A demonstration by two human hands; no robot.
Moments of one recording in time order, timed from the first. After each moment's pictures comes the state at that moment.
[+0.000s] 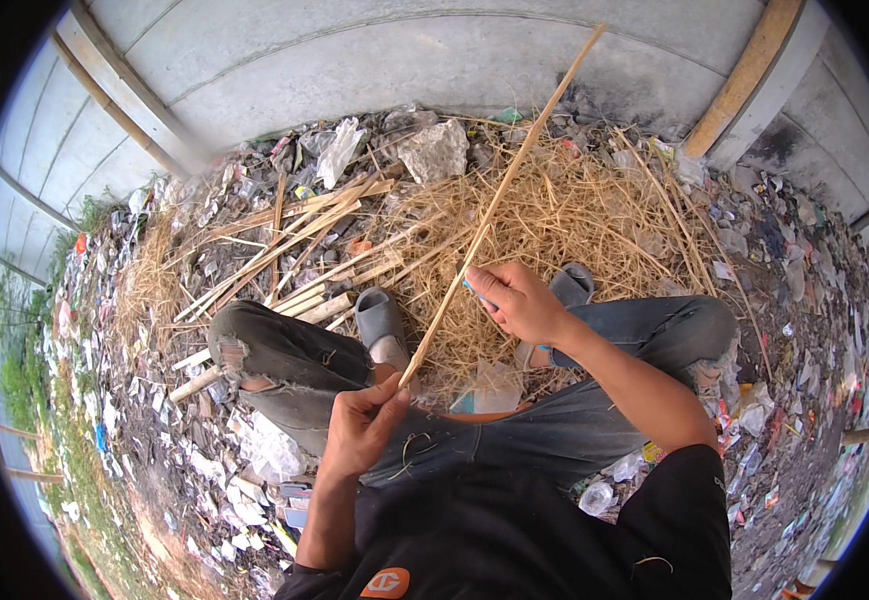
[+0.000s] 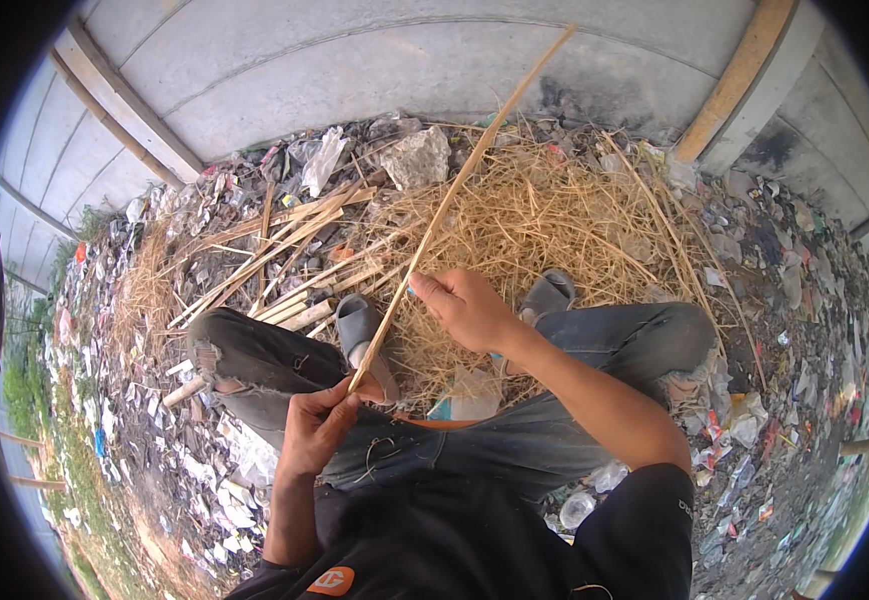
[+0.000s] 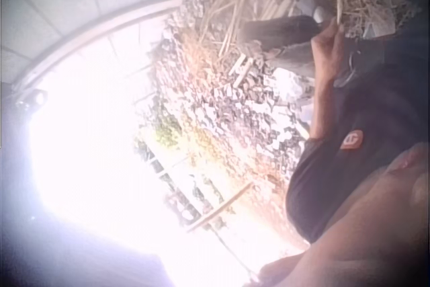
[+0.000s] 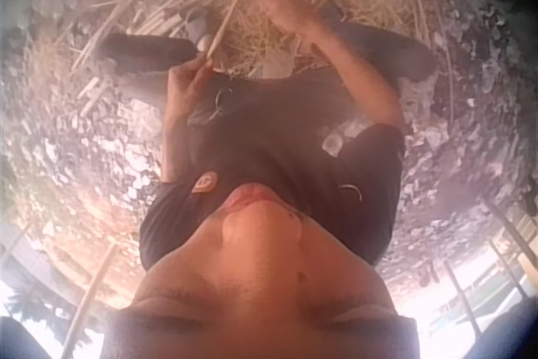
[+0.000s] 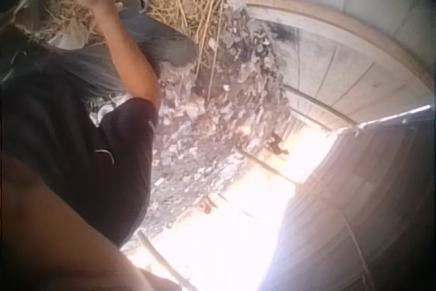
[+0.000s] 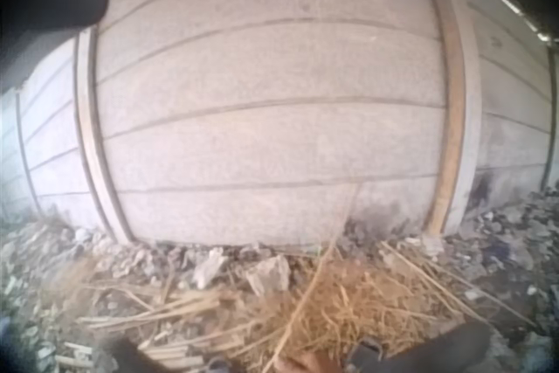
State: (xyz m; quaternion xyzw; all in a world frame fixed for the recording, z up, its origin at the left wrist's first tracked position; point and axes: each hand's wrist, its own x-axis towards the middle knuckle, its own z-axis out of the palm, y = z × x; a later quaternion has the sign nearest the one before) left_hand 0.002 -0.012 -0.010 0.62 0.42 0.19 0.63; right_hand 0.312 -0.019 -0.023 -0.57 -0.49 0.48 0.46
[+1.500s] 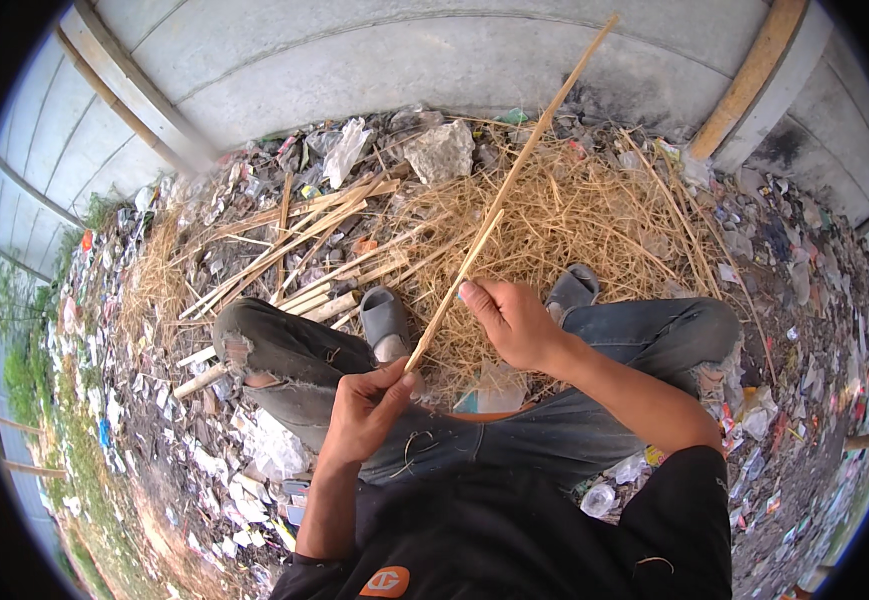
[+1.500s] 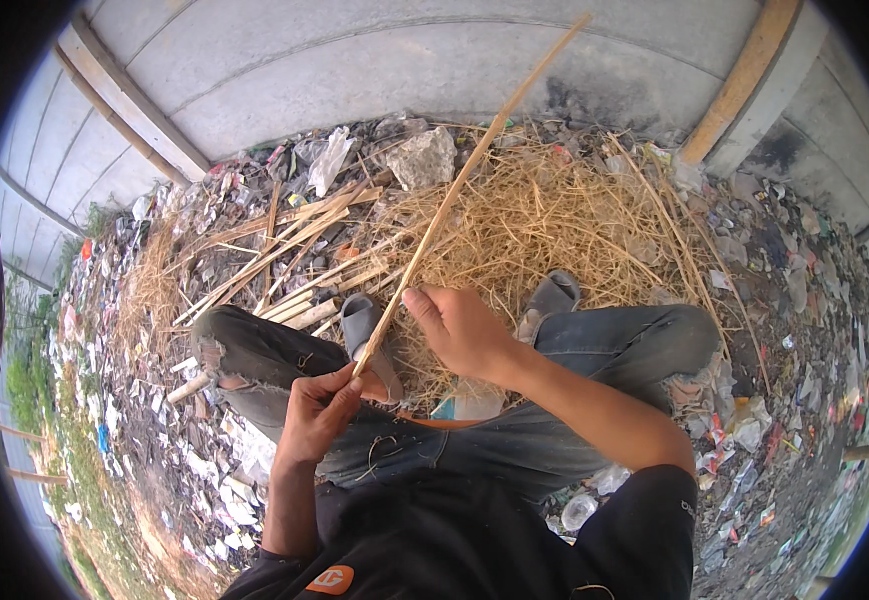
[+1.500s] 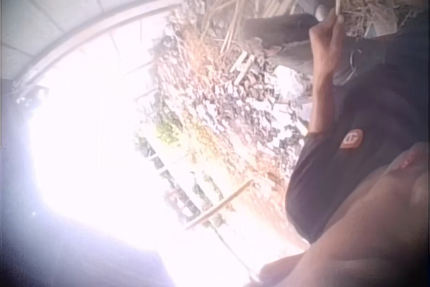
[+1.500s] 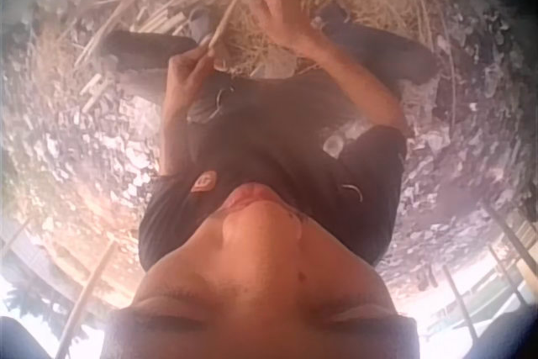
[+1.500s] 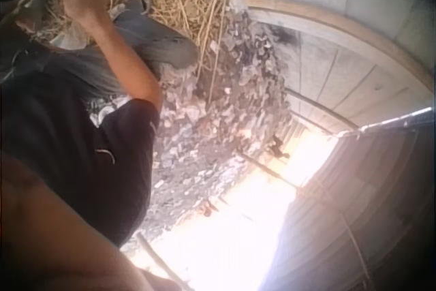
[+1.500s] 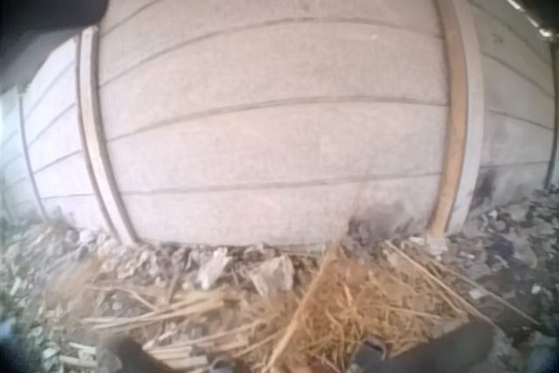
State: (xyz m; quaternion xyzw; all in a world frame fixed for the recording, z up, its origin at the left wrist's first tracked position) left_hand 0.019 -0.005 0.007 0.60 0.42 0.20 0.65; right_hand 0.288 -0.033 -0.016 -0.59 -0.60 0.29 0.45
